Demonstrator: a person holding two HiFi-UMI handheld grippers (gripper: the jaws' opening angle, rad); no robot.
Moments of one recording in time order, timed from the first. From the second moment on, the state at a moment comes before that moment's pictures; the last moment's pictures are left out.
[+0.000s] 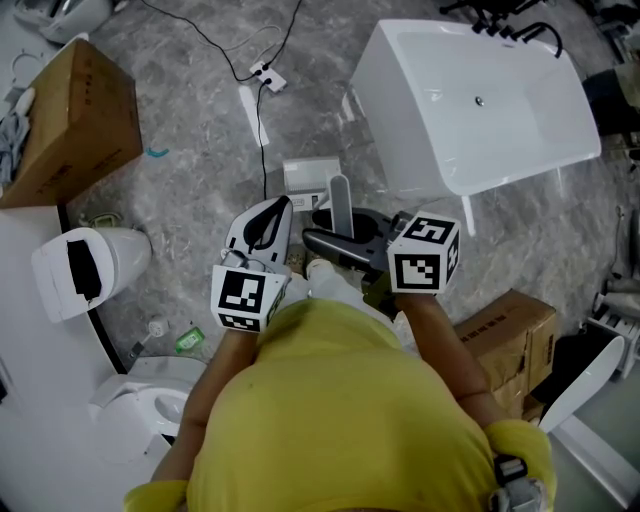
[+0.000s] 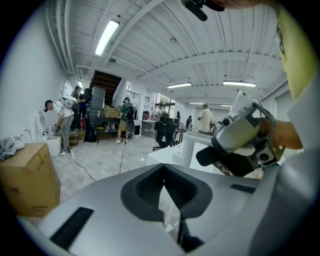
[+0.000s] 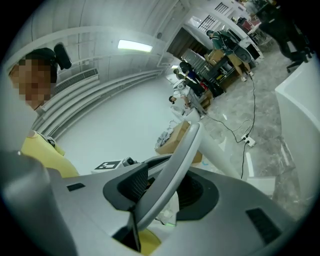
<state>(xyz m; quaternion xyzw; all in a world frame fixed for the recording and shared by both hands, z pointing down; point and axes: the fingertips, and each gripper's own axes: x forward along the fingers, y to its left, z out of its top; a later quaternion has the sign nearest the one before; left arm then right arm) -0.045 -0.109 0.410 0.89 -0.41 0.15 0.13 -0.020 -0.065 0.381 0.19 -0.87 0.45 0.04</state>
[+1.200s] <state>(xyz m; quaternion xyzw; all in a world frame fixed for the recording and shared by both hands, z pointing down) -0.066 -0.124 0.427 0.87 -0.44 0.16 0.15 -0.033 -0.143 0.555 0.21 -0.85 0.46 0.13</state>
